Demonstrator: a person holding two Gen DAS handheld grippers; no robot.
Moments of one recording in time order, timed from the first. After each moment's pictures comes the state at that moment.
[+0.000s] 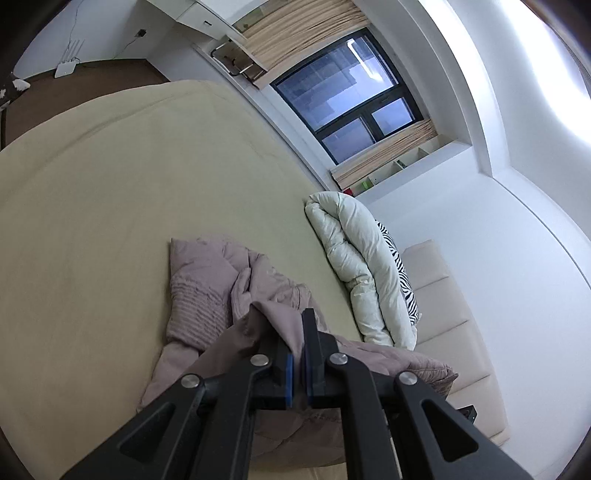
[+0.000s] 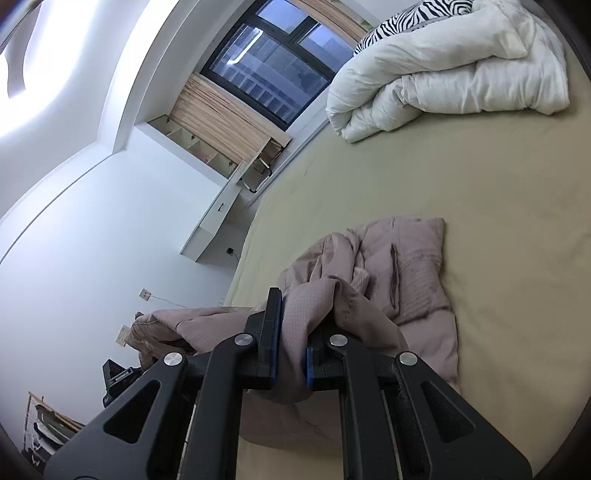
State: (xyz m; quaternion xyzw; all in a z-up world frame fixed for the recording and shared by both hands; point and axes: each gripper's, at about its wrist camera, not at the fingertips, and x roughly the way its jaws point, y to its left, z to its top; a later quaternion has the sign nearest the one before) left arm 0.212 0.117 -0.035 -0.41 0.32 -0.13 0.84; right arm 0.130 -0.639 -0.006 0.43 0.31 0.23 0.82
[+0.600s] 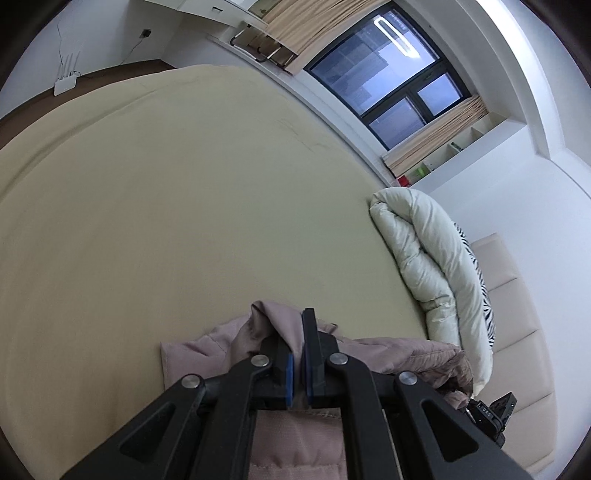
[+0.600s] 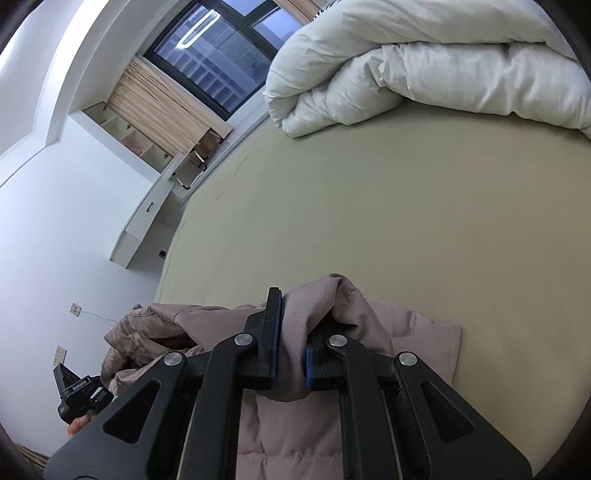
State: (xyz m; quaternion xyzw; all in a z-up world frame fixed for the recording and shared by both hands) left arm 0.446 0.110 -0.130 -0.34 0.39 -0.04 0.85; right arm 0.412 -0.582 -0.102 0.38 0.39 0.14 0.83
